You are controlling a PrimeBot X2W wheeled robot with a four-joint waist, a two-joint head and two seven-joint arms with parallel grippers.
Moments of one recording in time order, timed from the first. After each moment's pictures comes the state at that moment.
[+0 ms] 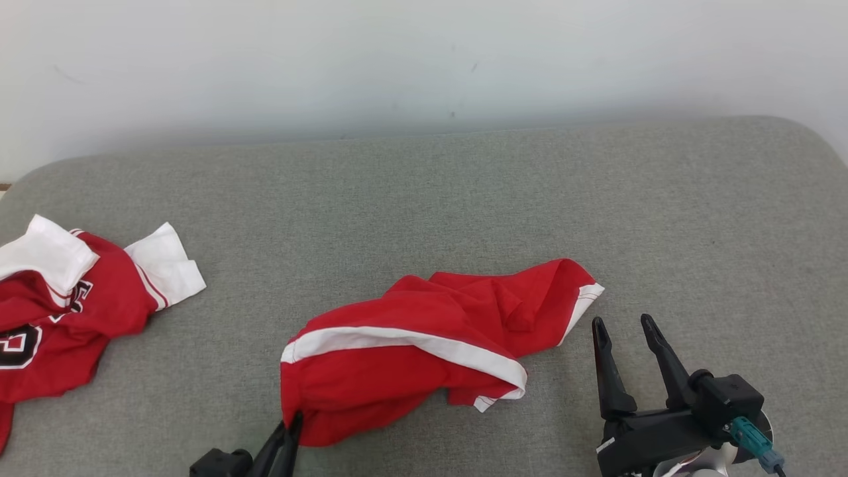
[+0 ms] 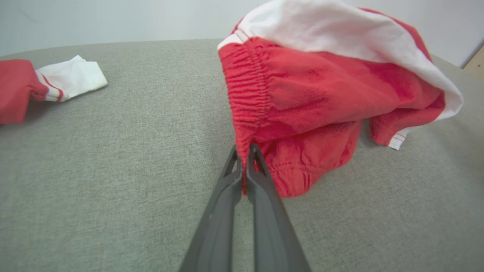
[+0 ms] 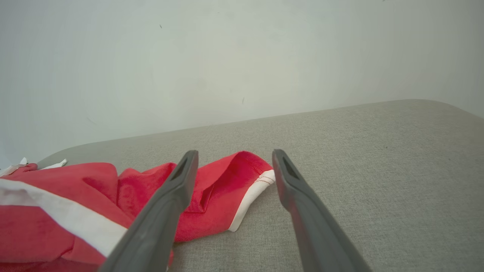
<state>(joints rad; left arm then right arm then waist) -0.18 0.30 -0.52 0.17 -0.41 0.17 -0.21 -0.14 -0.08 0.22 0.18 0.18 0.13 -0.26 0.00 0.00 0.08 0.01</state>
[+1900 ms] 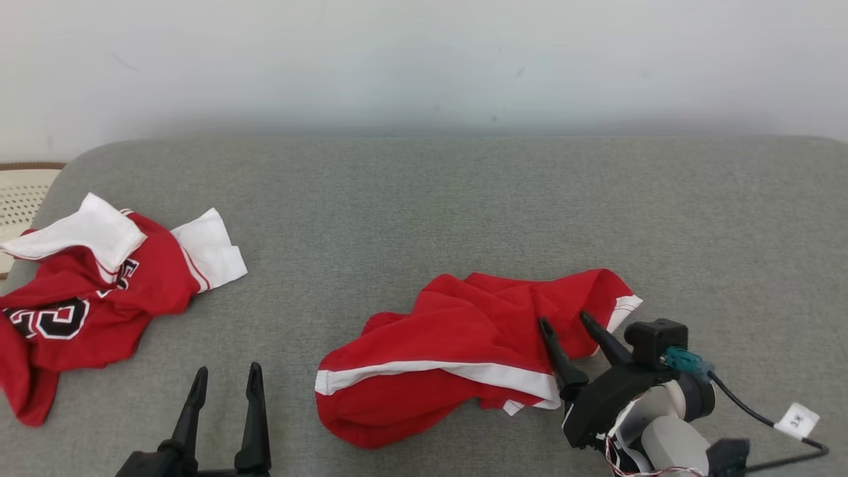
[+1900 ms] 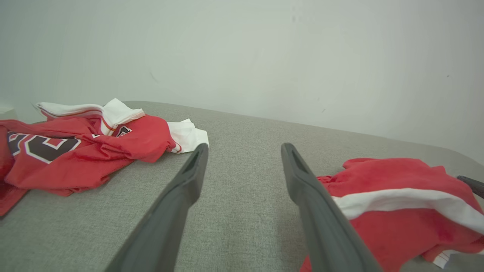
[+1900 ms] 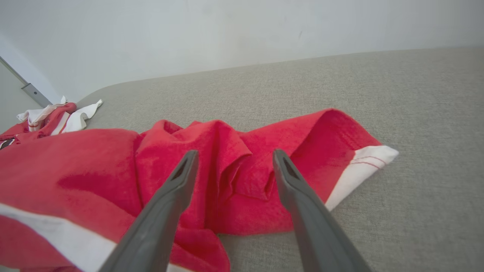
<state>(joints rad) -0.06 0.06 -0.08 0.01 -0.21 0.07 -0.26 -0.41 -0.18 0.49 0.55 0.44 0.13 -0.15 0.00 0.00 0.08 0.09</state>
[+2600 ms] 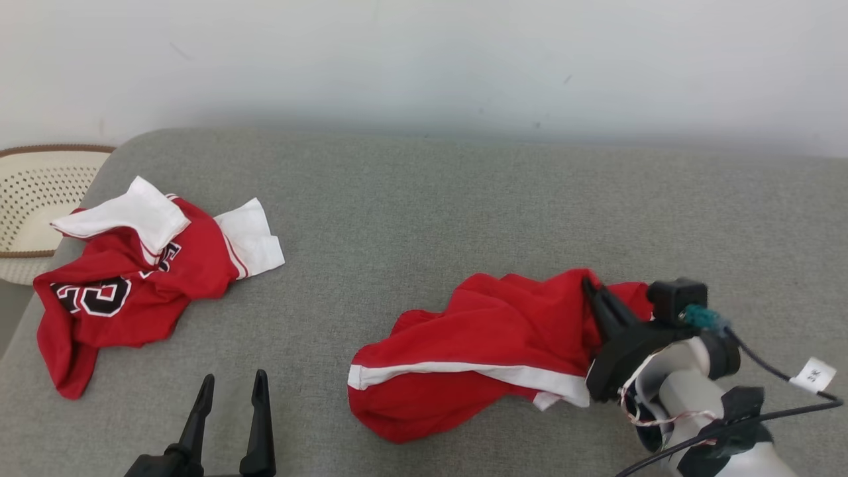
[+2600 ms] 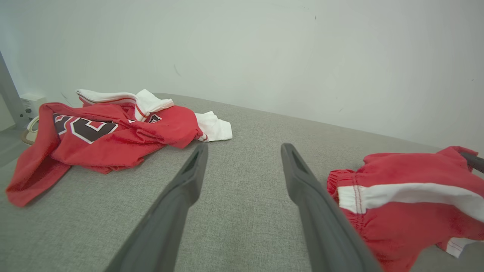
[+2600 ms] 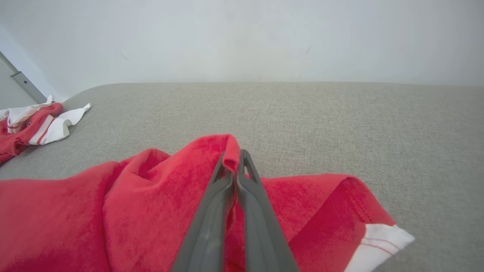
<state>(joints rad) -0.06 0.05 -0.09 0.04 -0.22 0.06 -0.26 -0.61 -0.22 0.60 0.83 0.53 0.13 -0.25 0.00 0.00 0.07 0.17</state>
